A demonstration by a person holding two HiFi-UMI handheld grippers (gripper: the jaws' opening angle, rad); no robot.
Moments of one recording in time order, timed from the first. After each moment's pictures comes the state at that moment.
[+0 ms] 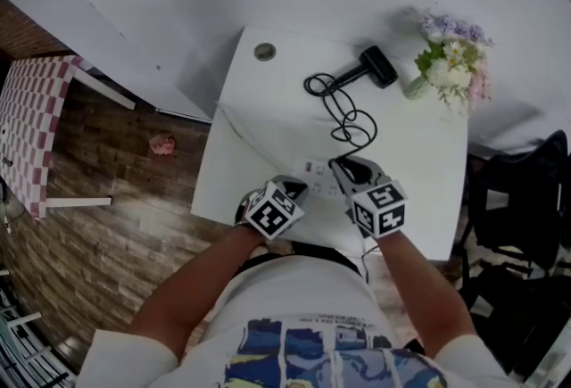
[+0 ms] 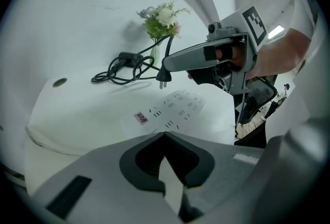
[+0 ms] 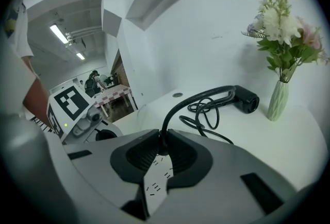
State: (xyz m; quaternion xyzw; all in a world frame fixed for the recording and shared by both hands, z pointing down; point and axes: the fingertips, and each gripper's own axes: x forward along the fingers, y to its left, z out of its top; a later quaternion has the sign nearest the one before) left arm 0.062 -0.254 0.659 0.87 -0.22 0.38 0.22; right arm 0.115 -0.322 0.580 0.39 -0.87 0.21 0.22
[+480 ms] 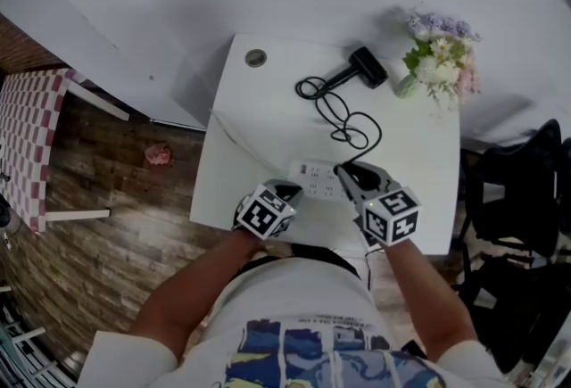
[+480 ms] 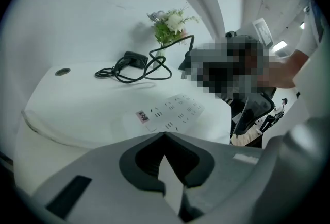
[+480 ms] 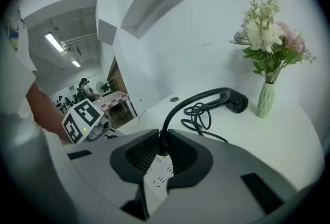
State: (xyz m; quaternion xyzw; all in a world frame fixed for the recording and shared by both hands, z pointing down) left arm 0.058 -0.254 0.654 0.87 -0.22 0.34 0.27; right arm 0.136 -0.307 0.550 0.40 -0.86 0.23 0.20
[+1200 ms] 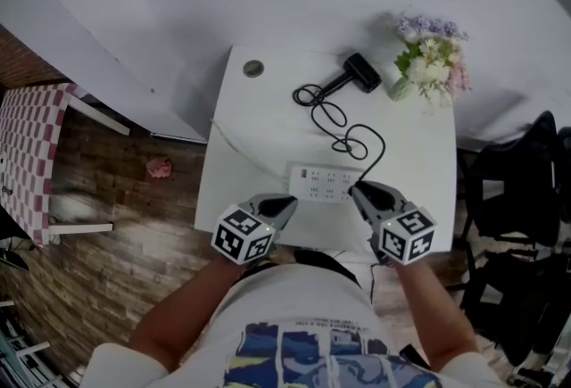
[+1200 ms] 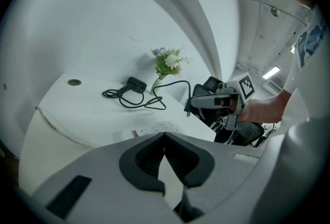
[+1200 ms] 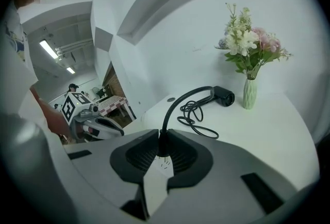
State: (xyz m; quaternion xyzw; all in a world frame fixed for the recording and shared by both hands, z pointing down) left arm 0.035 -0.238 0.564 0.90 -0.24 0.19 0.30; right arm 0.167 -0.261 0.532 0.43 -0.85 0.26 0.17
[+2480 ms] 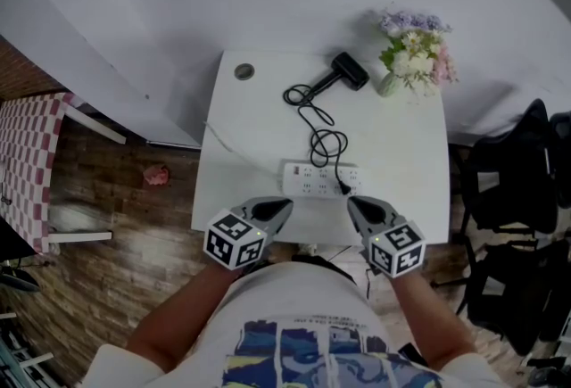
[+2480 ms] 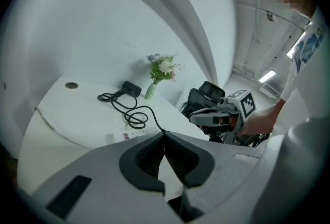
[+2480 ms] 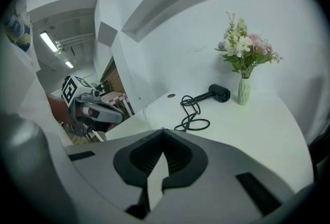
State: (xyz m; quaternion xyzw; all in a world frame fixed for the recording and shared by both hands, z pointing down) left arm 0.039 -0.219 0.536 0.91 -0.23 0.17 0.30; right arm 0.167 -0.214 0.536 0.45 -0.84 0.24 0.19
